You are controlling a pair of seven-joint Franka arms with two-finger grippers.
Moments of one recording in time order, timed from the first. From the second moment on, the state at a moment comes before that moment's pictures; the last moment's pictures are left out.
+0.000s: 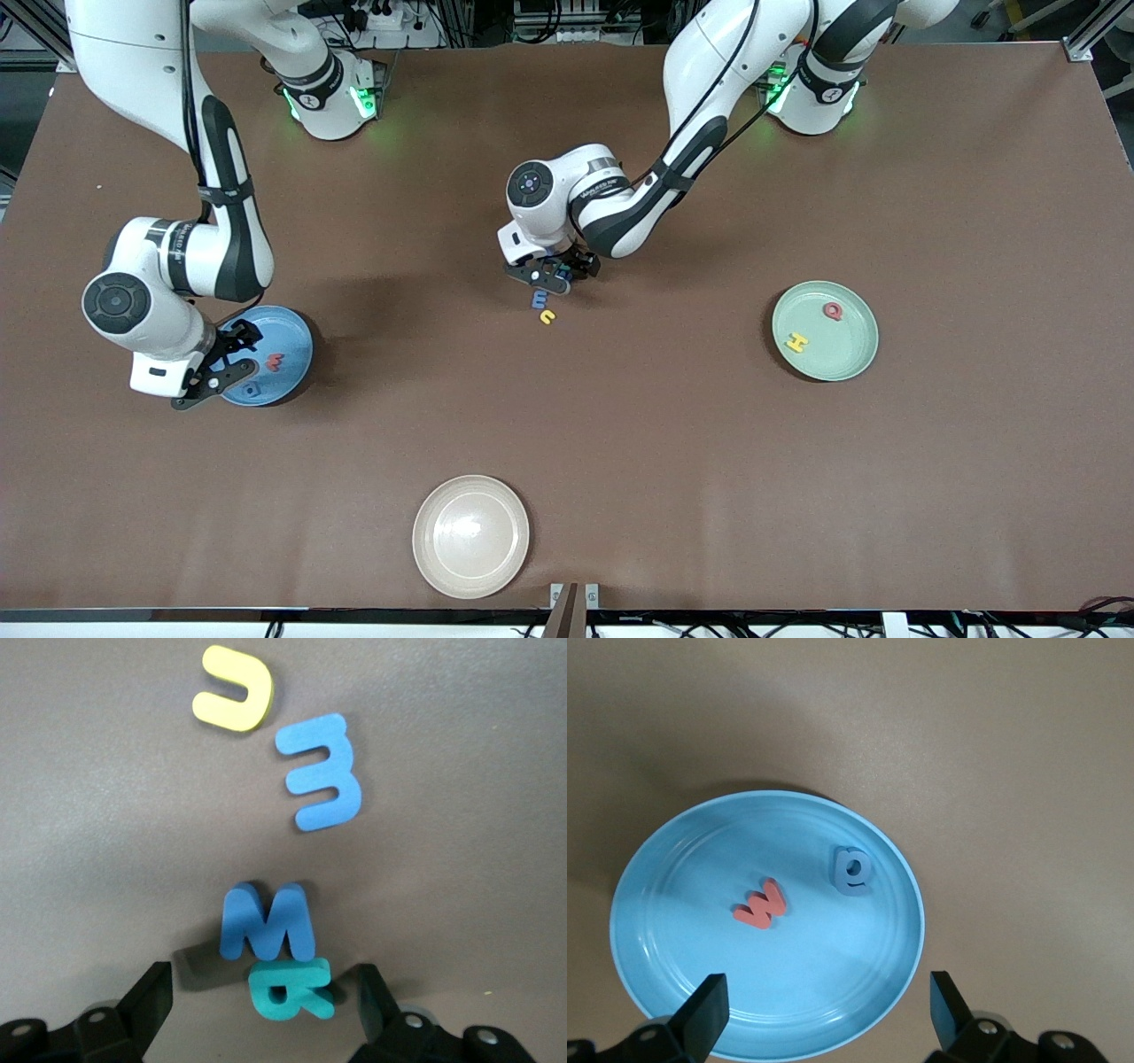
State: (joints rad) left arm -0.68 0.82 -0.34 -1.57 0.30 2.18 -0.73; right arm 0.50 0.48 -0.58 -1.96 0.04 2.31 -0.68
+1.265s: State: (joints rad) left arm -0.69 0.81 -0.35 -1.56 0.30 2.16 -0.78; right arm 0.50 0.48 -0.54 -1.96 0.04 2.31 -0.65
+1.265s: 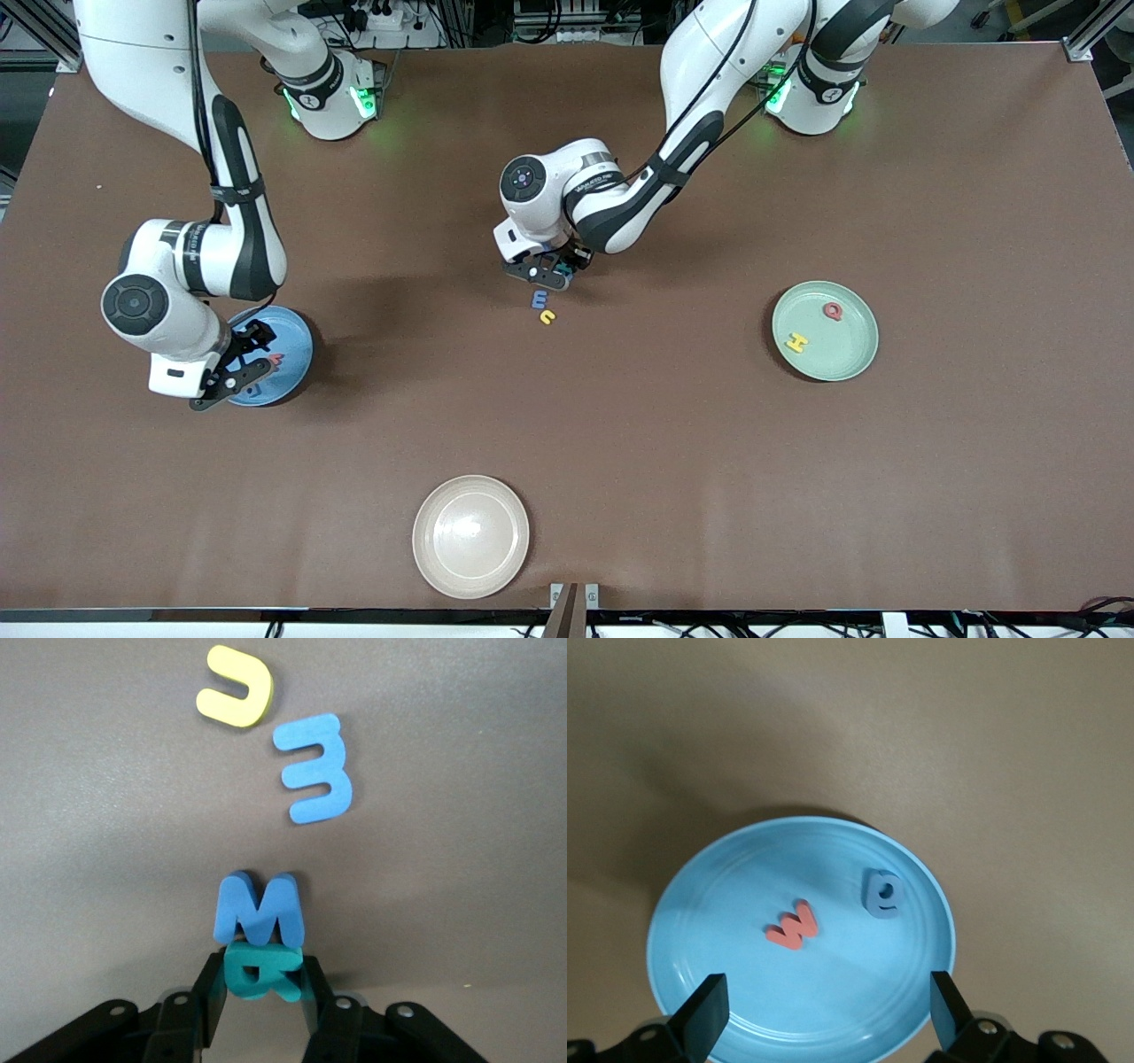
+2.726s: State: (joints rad) left arm -0.16 0.57 -0.34 -1.66 0.28 1.76 -0.18; right arm 0.62 0.48 -0.41 -1.77 0.11 2.14 -0.47
